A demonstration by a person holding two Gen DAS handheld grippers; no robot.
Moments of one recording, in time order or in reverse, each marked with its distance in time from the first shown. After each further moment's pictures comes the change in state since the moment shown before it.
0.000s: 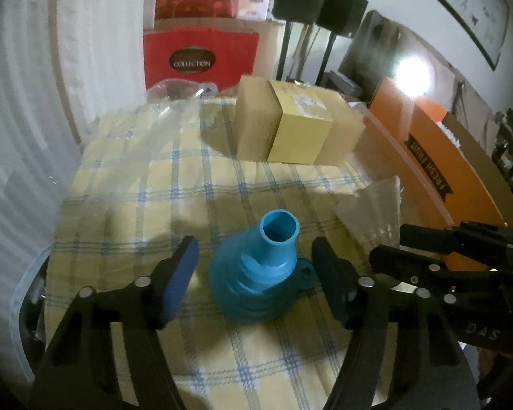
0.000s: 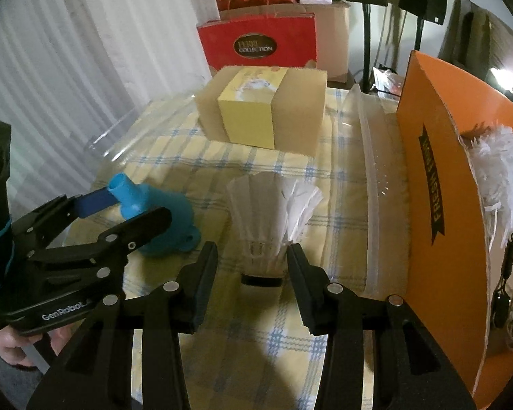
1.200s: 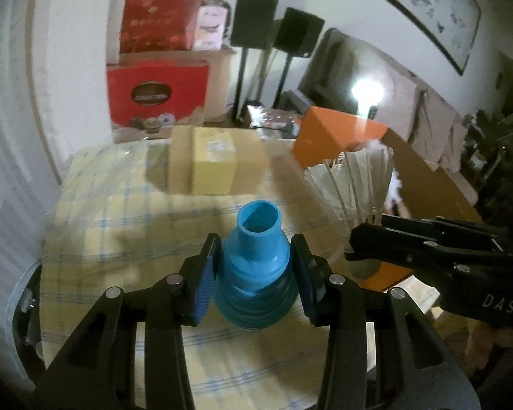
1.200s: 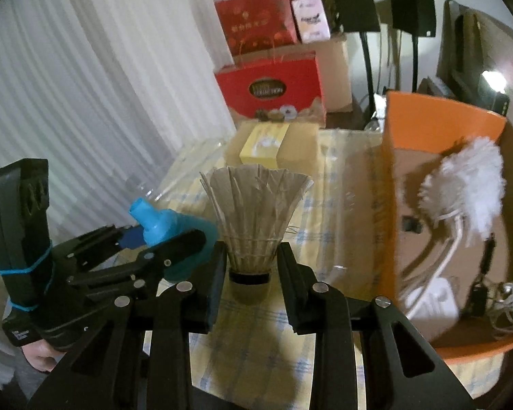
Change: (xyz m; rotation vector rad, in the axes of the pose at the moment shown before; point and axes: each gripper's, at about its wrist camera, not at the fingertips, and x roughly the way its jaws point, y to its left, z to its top) left arm -0.065 -0.062 0.017 0.049 -0.072 -0.127; right arm -0.087 -0.016 0.000 0.057 -0.141 0.130
